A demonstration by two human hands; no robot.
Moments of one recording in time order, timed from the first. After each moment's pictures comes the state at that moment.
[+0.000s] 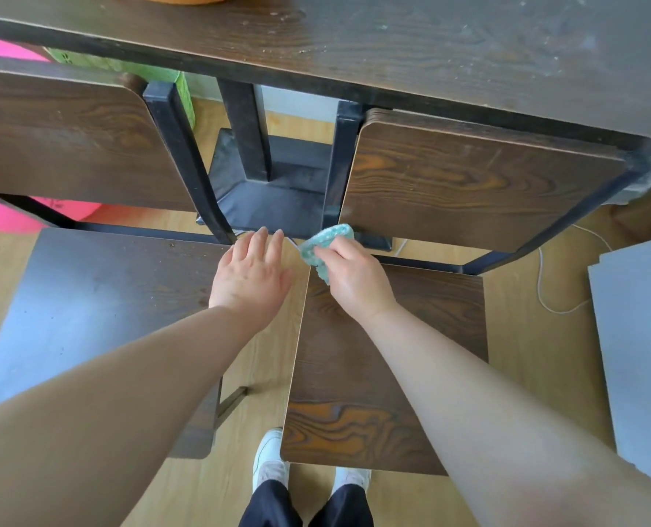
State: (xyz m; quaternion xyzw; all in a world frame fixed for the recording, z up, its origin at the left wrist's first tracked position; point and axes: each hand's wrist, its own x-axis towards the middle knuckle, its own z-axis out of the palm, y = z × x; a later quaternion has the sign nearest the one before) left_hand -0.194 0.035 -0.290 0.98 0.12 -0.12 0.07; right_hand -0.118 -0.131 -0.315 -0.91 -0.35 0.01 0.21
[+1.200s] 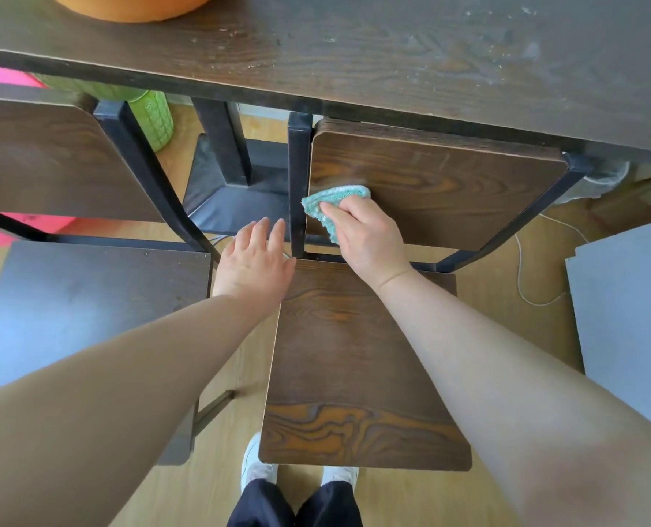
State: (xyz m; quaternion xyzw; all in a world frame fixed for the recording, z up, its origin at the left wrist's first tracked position) left_hand -0.156 -0.006 -0.265 0.98 0.11 -0.11 0.08; right_hand -0.058 -0.174 -0.265 -0.90 -0.38 -0.11 0.19
